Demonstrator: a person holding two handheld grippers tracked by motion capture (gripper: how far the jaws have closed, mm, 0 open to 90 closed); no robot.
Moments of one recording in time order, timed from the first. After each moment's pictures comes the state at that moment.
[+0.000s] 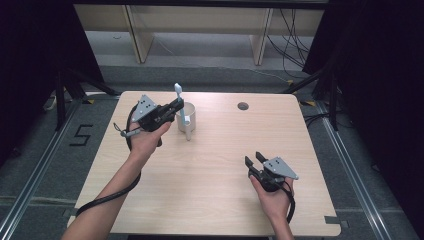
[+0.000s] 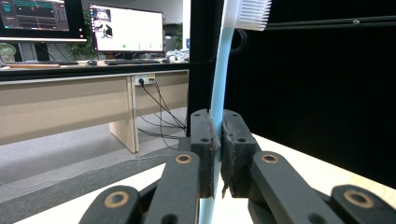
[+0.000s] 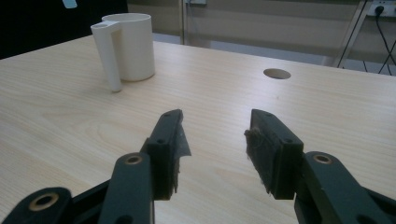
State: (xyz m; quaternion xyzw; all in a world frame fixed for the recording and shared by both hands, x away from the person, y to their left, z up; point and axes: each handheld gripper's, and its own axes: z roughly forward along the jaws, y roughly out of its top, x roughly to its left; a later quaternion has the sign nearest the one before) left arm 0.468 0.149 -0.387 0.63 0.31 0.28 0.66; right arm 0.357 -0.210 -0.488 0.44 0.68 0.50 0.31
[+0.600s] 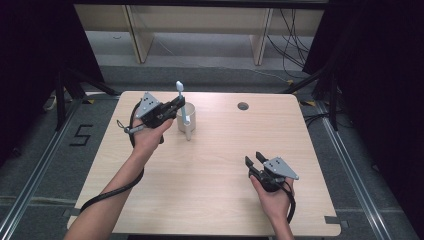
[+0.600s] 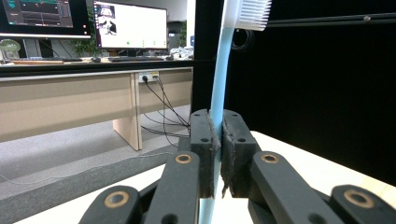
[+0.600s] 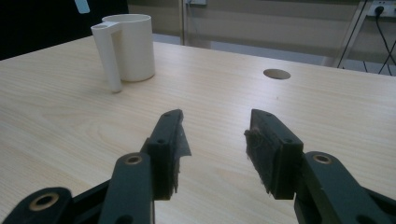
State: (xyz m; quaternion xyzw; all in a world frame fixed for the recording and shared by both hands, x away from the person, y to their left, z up) left arm 0.482 0.145 -0.392 0.63 0.31 0.28 0.65; right arm 0.355 -0.208 -0.488 0.45 0.67 0.50 0.31
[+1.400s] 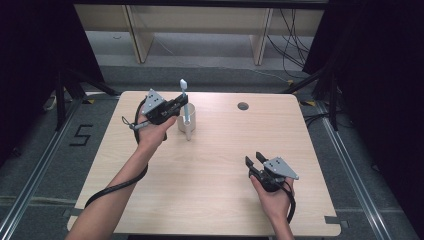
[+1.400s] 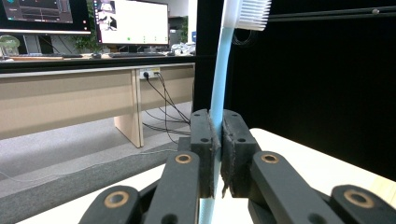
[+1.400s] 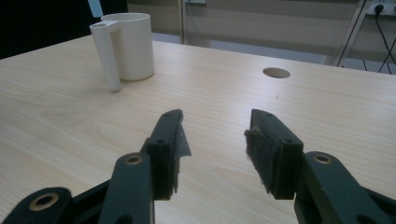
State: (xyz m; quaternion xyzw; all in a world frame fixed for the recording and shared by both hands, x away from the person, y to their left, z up) left arm 0.497 0.138 -0.398 0.64 0.32 0.28 0.64; right arm 0.356 -0.209 -0.489 0.45 0.67 0.51 0.30
